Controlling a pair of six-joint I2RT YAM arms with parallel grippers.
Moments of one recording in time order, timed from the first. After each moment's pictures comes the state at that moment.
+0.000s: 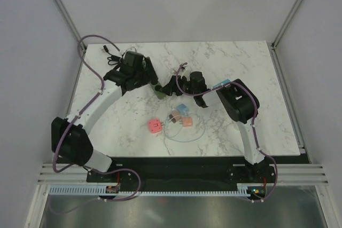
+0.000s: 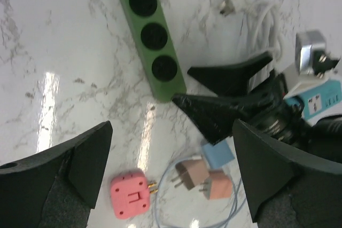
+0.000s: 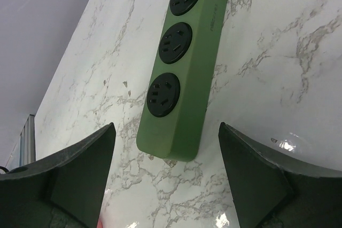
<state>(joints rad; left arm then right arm) -0.43 1.45 1.25 -0.58 -0.17 -0.69 0.53 2.25 1.18 0.81 -0.52 0.63</state>
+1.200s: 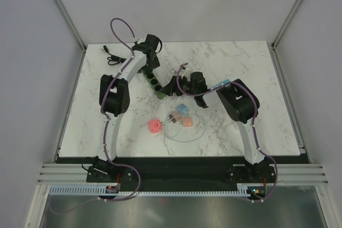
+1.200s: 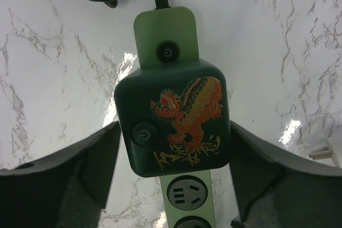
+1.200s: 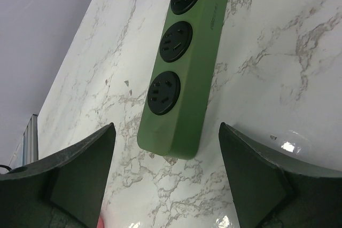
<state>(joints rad) -0.34 2.37 2.15 -0.85 -0.43 -0.63 0.53 2.25 1.17 0.83 -0.53 0.64</state>
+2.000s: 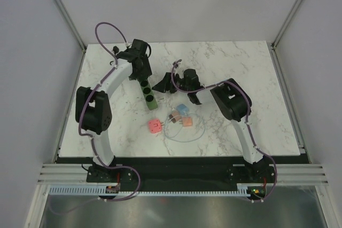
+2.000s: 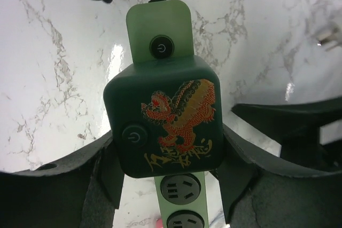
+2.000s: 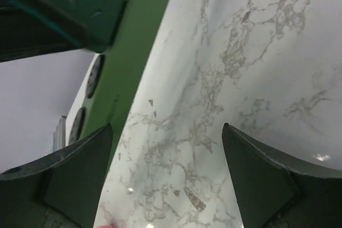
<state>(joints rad) -0.33 1.96 1.68 -0.76 -0.27 -0.51 0.55 2.35 1.34 0.80 -0.58 0.73</state>
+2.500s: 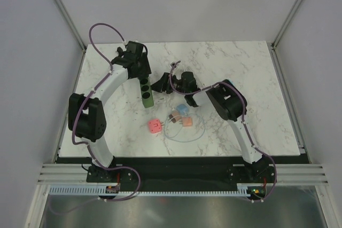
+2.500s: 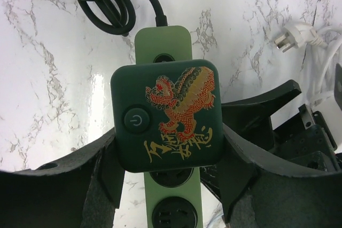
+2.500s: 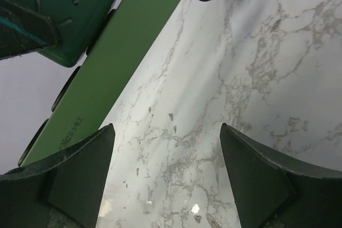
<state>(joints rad) -0.32 1.79 1.51 -0.57 -0.20 -0.46 0.59 2.43 1.40 0.96 -0.58 0.89</state>
